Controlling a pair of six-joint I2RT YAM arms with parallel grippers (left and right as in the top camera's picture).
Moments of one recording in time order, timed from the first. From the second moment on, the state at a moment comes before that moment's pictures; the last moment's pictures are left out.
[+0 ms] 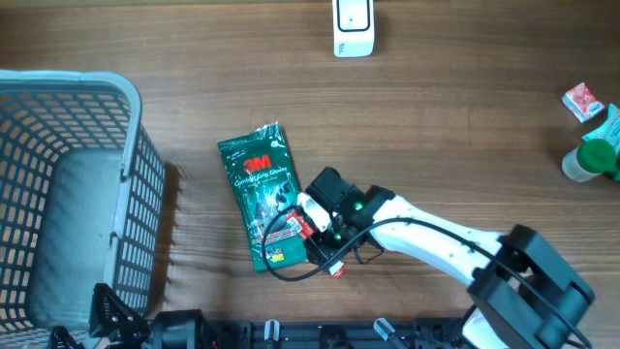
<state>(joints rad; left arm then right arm) 0.04 0.01 1.06 -1.30 -0.44 -0.62 0.85 1.68 0.89 -0.59 -0.33 0.15</state>
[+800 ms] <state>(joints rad) 0.04 0.01 1.06 -1.30 -0.44 -0.62 0.79 1.83 0.93 -0.61 -0.52 0.28</state>
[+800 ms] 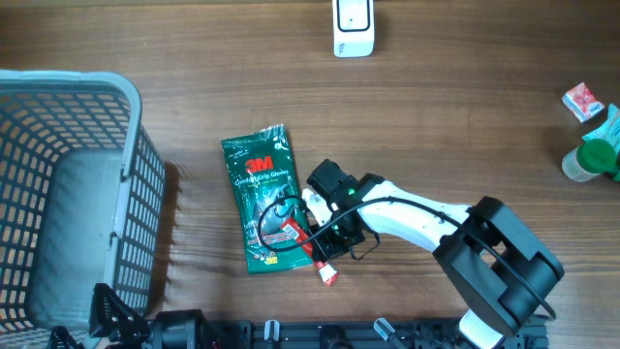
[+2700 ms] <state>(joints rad) 0.04 0.01 1.06 -1.30 -0.44 -0.62 0.42 1.83 0.99 0.71 0.51 -0.49</state>
